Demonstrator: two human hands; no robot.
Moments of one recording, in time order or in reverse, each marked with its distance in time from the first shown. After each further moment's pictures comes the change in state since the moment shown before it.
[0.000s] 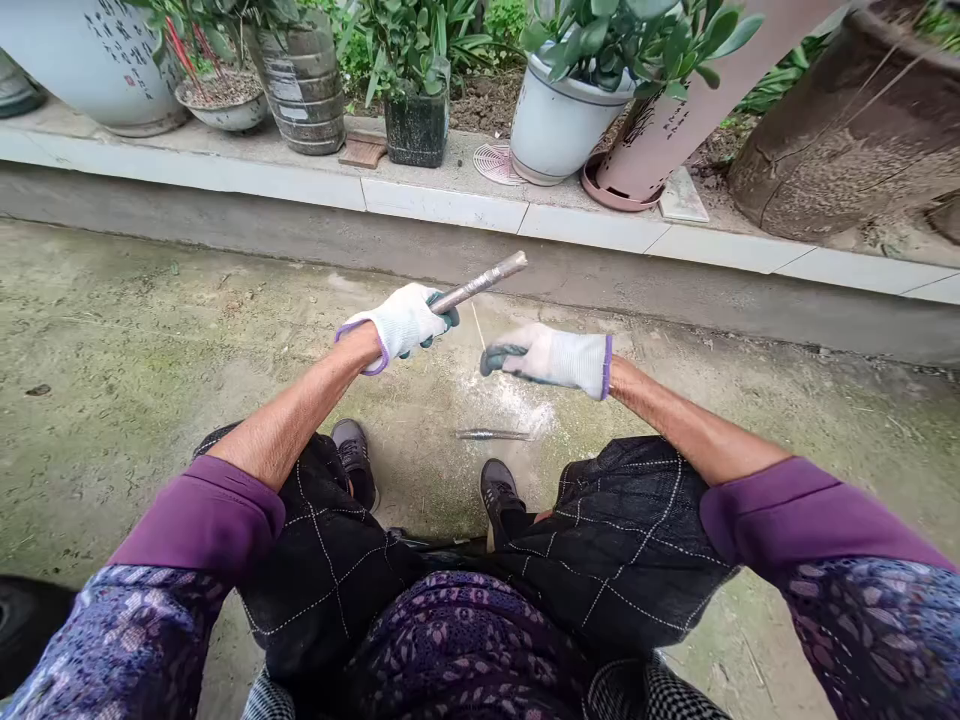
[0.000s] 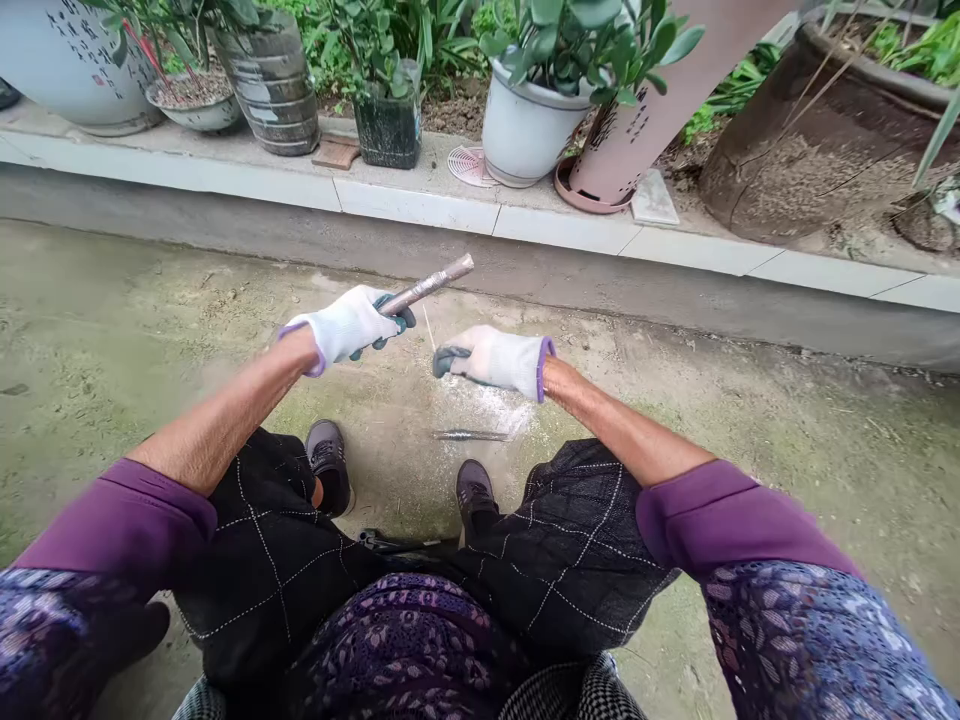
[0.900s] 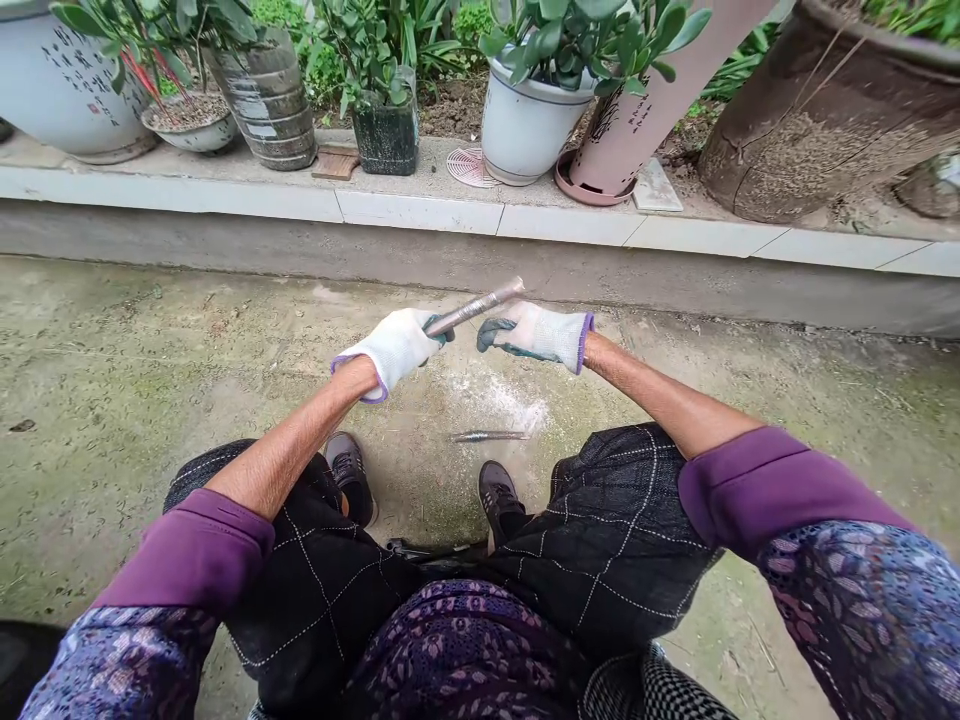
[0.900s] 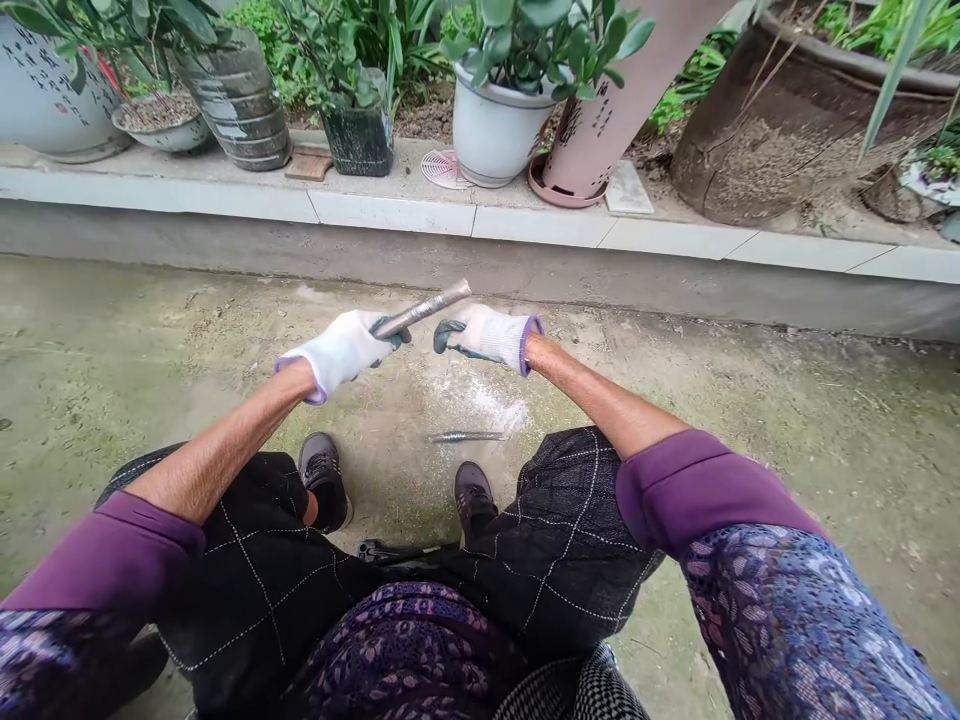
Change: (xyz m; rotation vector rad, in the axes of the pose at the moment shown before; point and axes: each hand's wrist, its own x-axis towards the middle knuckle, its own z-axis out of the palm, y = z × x) left_hand -0.004 0.020 0.017 0.051 0.090 0.124; right_hand 0.013 0.036 -0.017 0.005 0.116 0.109
